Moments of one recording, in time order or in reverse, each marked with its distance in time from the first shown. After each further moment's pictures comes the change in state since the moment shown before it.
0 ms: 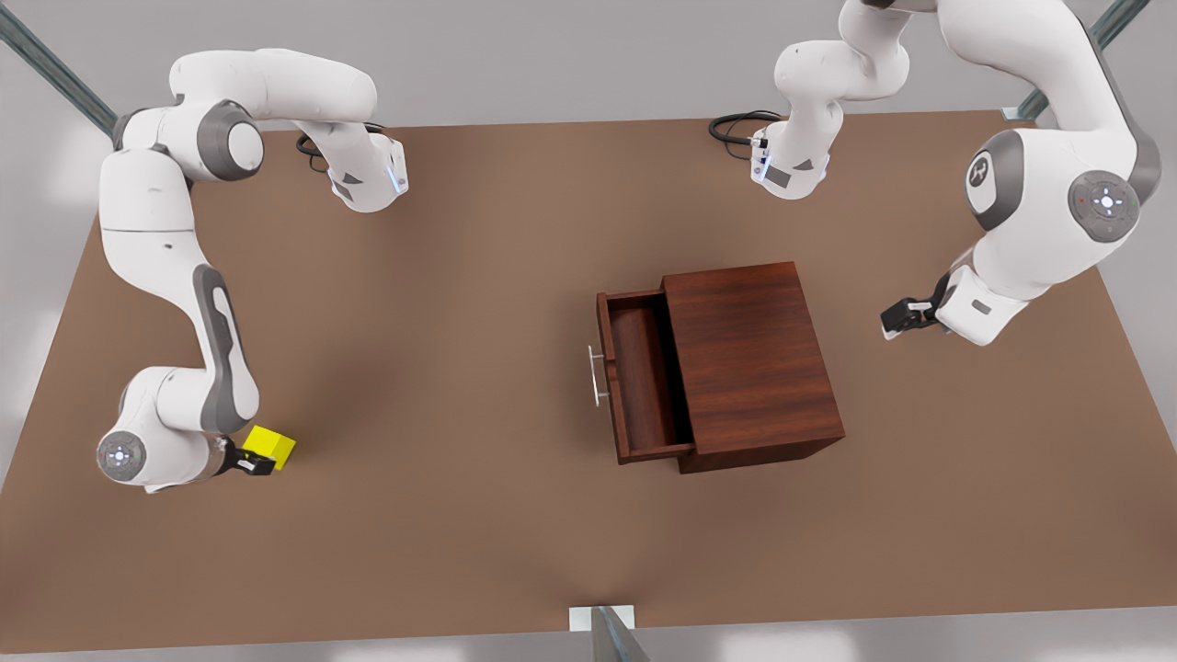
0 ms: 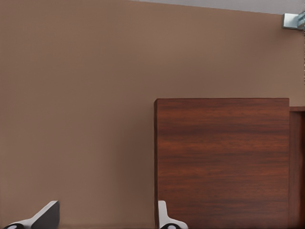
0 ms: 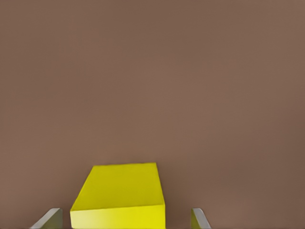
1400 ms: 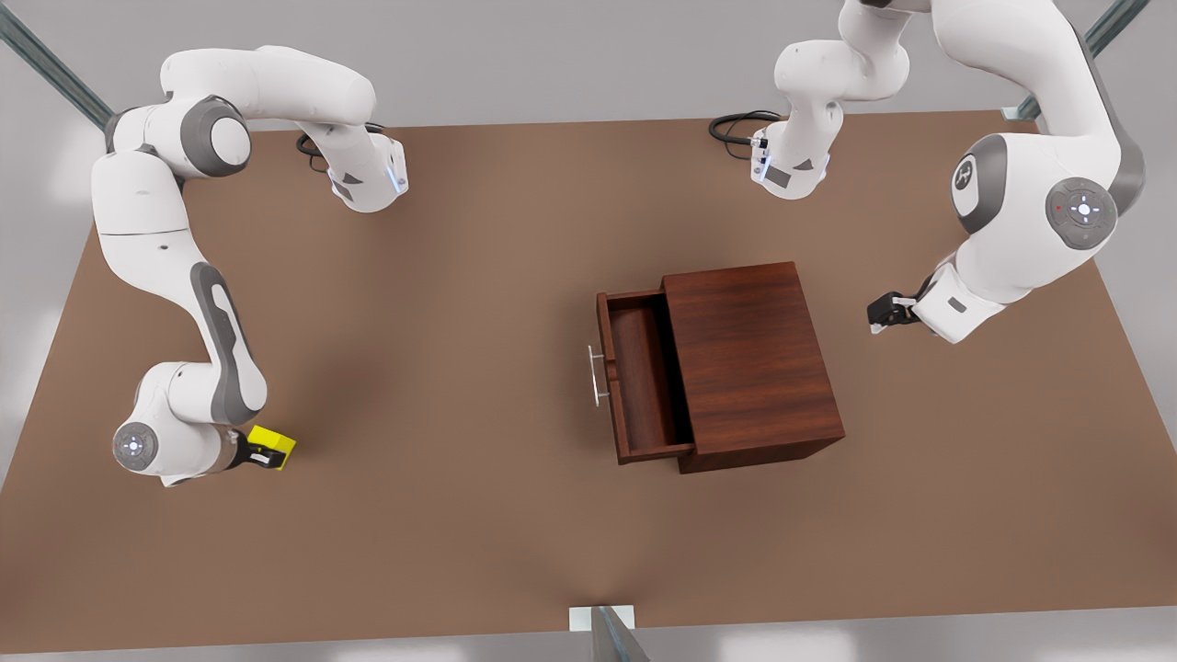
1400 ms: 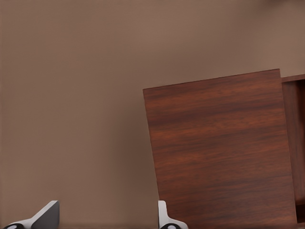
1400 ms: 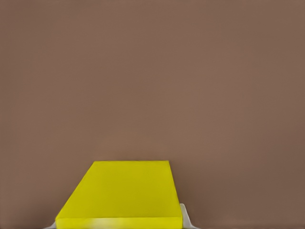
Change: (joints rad) left arm -0.015 0.002 -0.008 -0.012 0.011 -0.013 0.109; right arm -0.090 0.000 0.098 -0.097 -0.040 0.092 -0.002
